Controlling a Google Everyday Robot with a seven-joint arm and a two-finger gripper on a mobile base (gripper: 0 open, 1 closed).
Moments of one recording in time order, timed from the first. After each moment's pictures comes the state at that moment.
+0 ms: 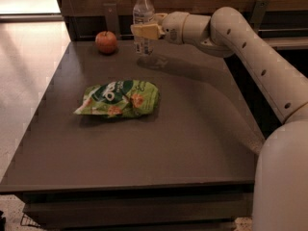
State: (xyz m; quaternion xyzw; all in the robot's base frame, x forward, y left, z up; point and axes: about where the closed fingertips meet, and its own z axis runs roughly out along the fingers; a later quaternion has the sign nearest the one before) arm 0.791 0.012 0.940 -0.39 0.62 0.33 0.59
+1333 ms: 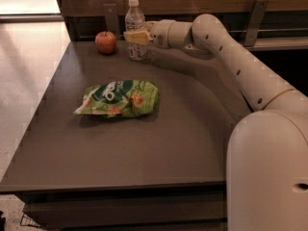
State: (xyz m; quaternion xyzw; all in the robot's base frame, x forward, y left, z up) arm 0.834 0.047 0.890 -0.38 0.66 0.31 0.57
